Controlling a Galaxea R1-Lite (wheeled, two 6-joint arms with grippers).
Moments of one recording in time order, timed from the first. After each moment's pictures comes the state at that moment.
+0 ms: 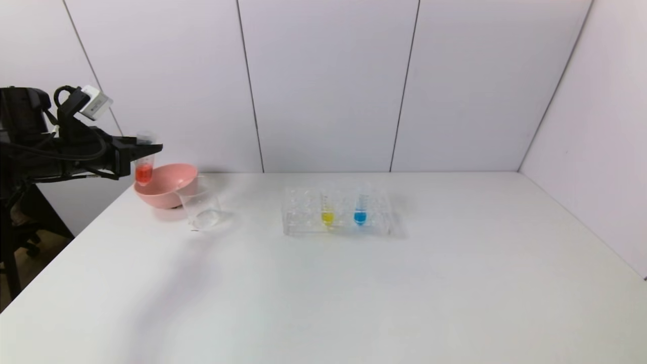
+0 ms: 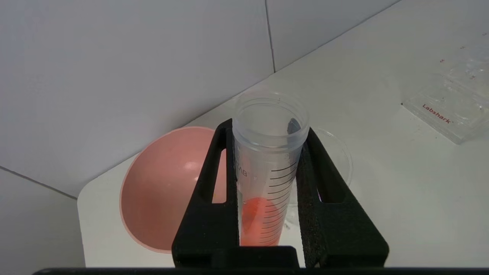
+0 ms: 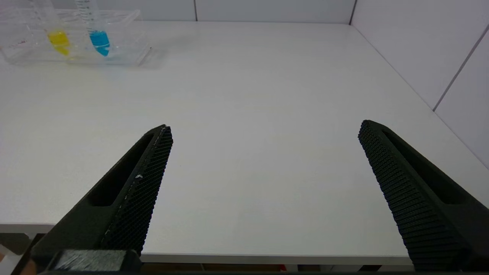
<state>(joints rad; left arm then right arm) 0.28 1.85 -1.24 -0.34 -0.74 0.42 0.00 0.00 0.00 0.01 0.00 0.00</state>
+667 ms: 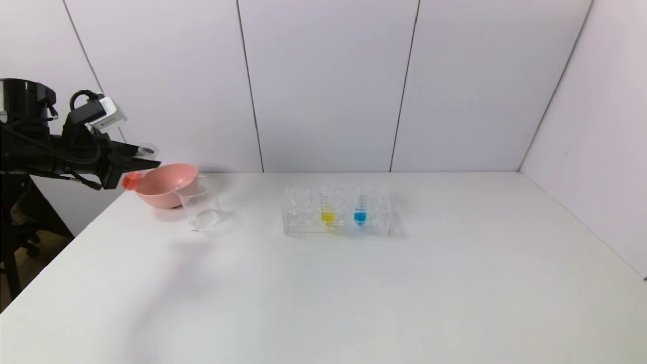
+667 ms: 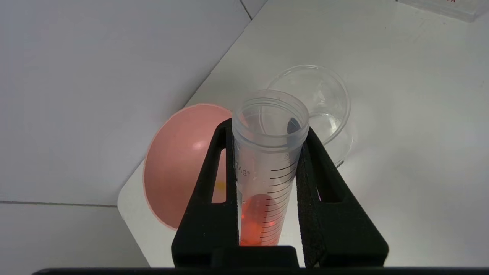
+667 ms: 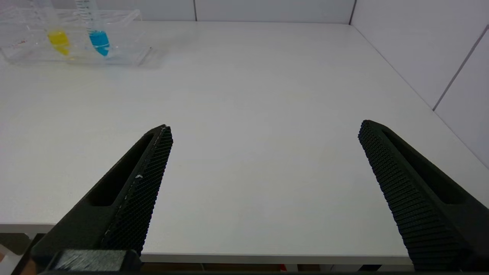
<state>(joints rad) 0.30 1.89 -1.47 0.16 -0.77 0.96 0.00 0.00 0.00 0.01 0.00 0.00</state>
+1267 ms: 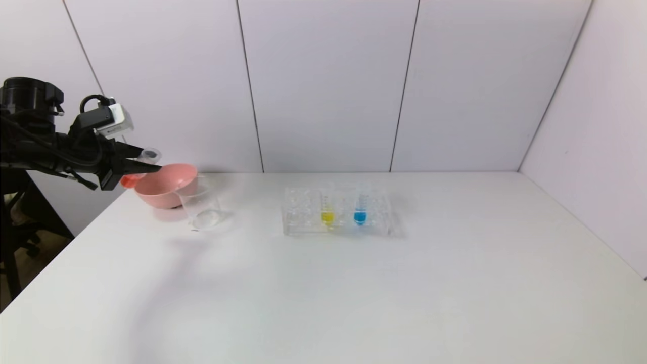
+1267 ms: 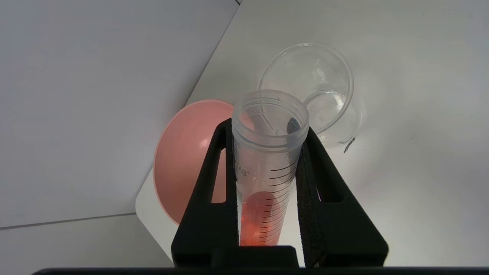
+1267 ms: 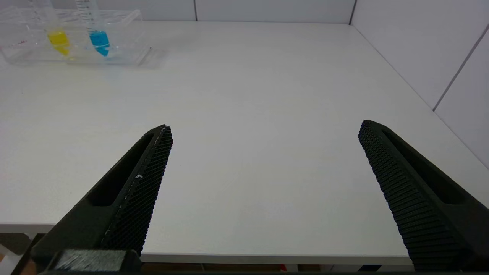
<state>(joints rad) 0.29 1.94 -1.61 0.35 -0.75 1.17 0.00 0.00 0.00 0.01 0.00 0.00</state>
